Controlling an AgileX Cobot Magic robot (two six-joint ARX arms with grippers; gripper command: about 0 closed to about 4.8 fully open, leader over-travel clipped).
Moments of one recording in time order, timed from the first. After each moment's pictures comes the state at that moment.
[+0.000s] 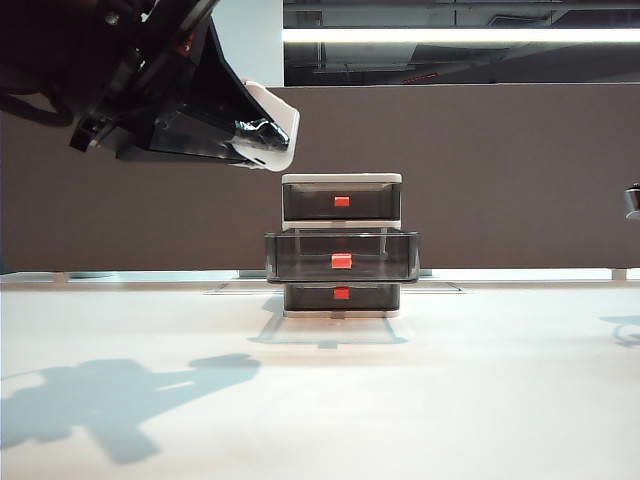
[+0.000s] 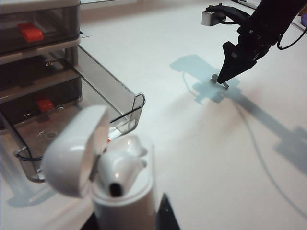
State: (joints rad) left arm -0.79 1.06 0.45 0.32 0.09 -0.15; right arm -0.15 1.70 1.19 -0.86 -0.08 -0.23
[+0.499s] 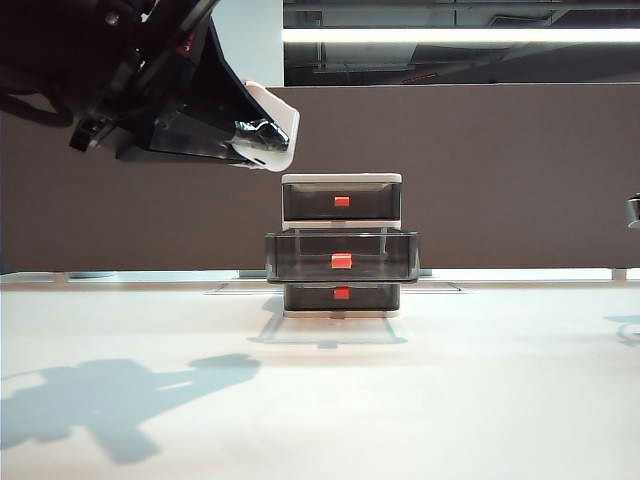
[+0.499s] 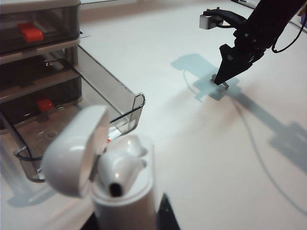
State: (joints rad) left arm -0.79 1.06 0.45 0.32 0.09 -0.16; right arm -0.17 1.73 1.19 -0.83 -0.10 -0.24
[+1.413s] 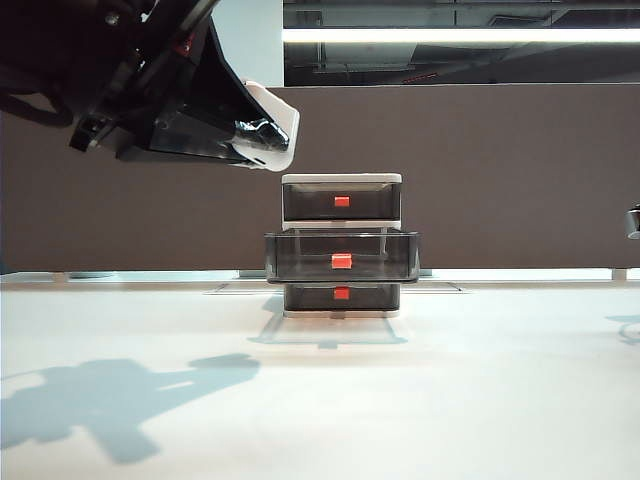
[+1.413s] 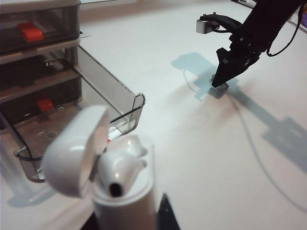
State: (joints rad) left arm -0.79 1.06 0.45 0.32 0.09 -0.16; right arm -0.17 1.77 1.19 -0.80 -0.10 -0.24
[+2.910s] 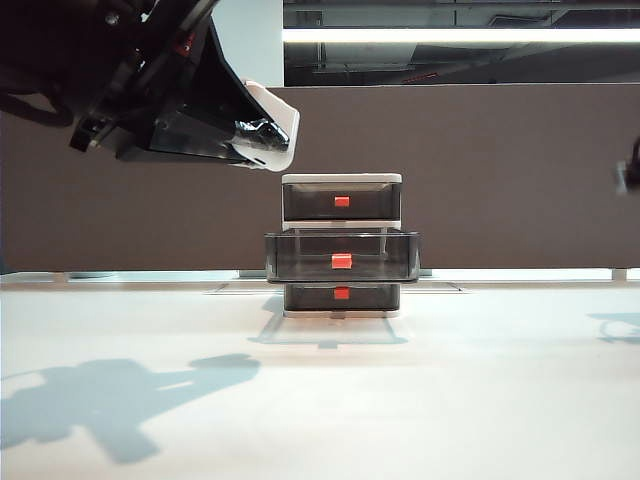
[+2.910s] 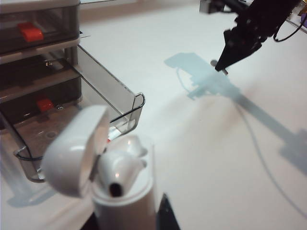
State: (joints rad) left arm -0.79 1.06 0.45 0.32 0.09 -0.16; right arm -0.15 1.67 1.22 -0.84 -0.13 -0.21
